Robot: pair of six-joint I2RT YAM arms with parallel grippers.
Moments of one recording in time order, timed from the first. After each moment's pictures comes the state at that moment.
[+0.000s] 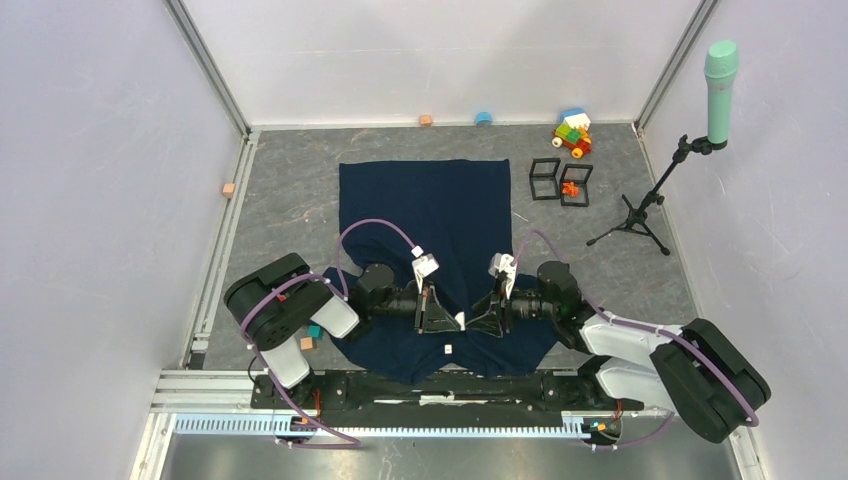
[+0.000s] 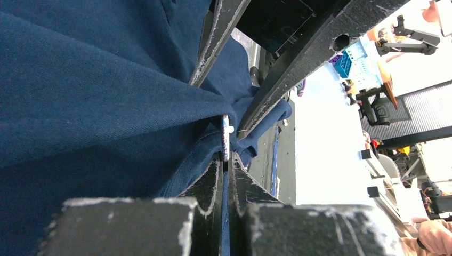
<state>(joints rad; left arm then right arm) -0.82 1.72 0.32 1.16 0.74 -0.65 0.58 1.15 0.17 0.59 -0.80 0.07</state>
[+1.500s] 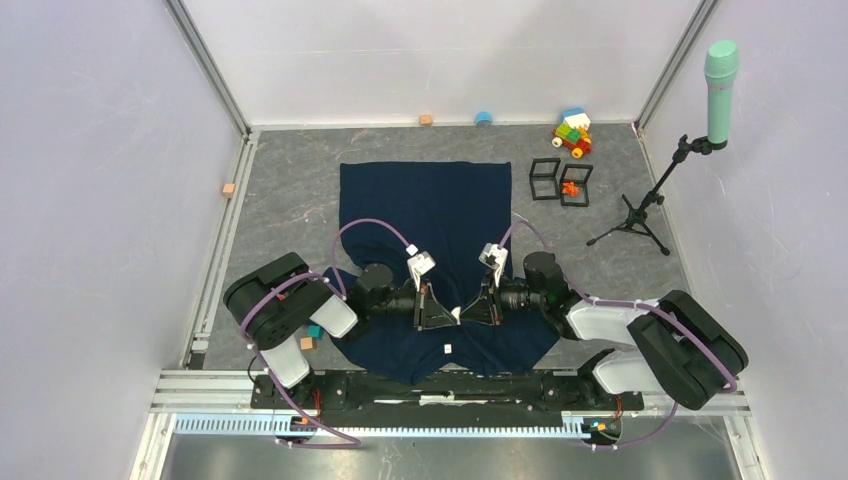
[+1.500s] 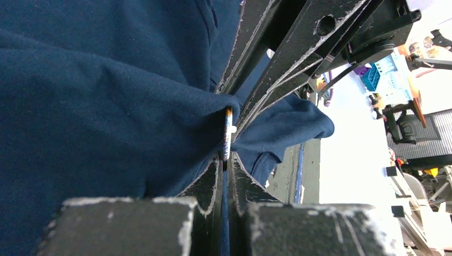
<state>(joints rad) -0.80 1.71 0.31 1.12 0.67 -0.62 0.59 1.33 0.26 0.59 -0.74 0.21</state>
